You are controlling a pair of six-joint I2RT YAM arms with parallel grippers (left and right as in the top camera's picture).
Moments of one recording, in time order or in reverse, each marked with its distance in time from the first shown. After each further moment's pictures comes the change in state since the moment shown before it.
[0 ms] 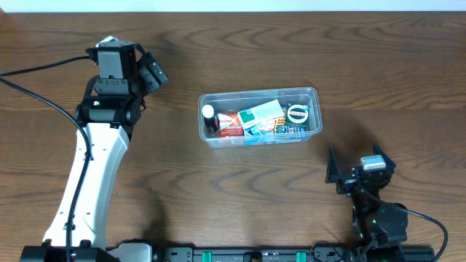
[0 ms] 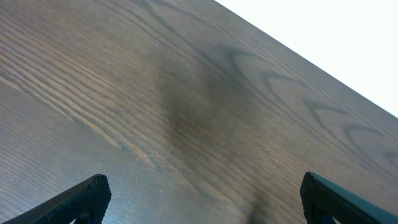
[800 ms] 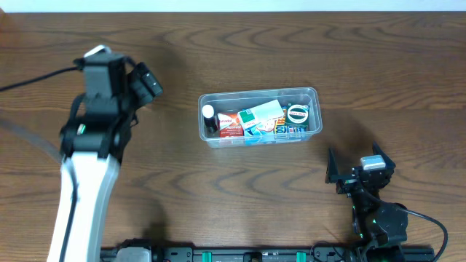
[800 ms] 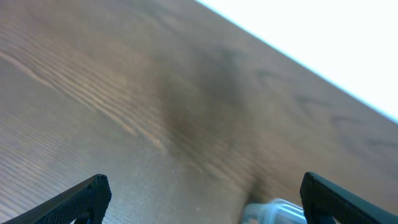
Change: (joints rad) left arm 0.000 -0.209 -0.018 -0.131 0.000 0.022; right arm 0.000 0.000 0.000 0.000 -0.003 0.000
